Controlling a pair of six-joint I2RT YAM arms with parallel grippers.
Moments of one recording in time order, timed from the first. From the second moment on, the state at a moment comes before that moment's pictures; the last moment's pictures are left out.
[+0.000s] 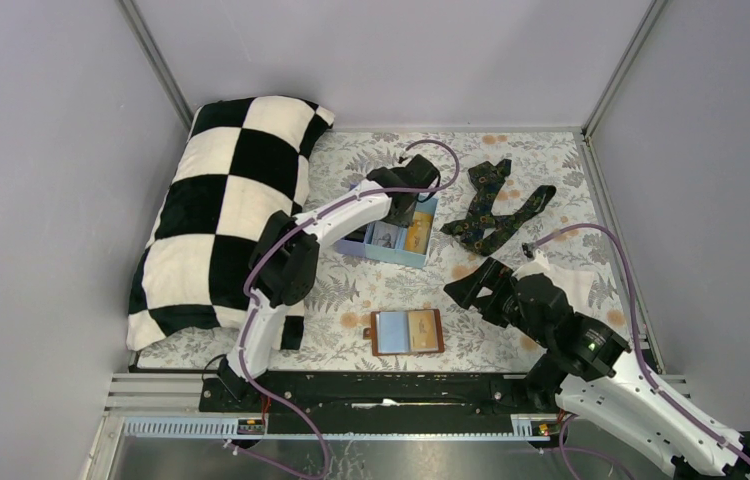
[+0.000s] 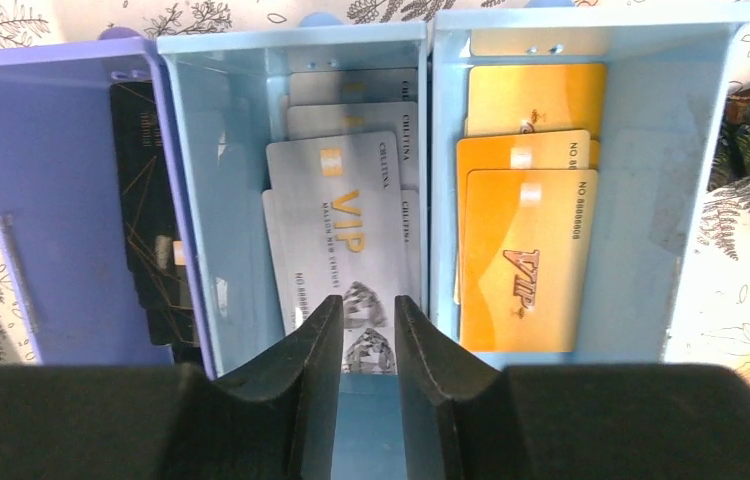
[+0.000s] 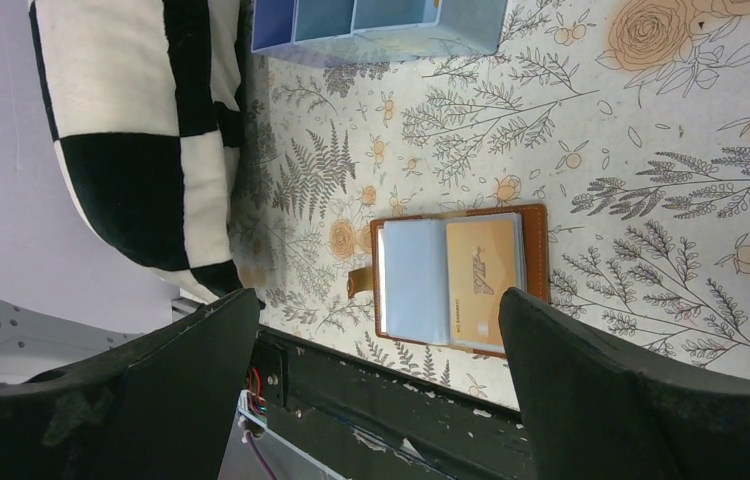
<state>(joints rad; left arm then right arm) -0.77 2.21 1.93 -0.83 -0.35 -0.42 0.81 0.48 0.56 -0.59 0.19 1.08</state>
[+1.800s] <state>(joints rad) -1.01 1.52 0.61 0.12 0.21 -1.07 0.85 1.02 0.33 -0.17 -0.03 1.04</state>
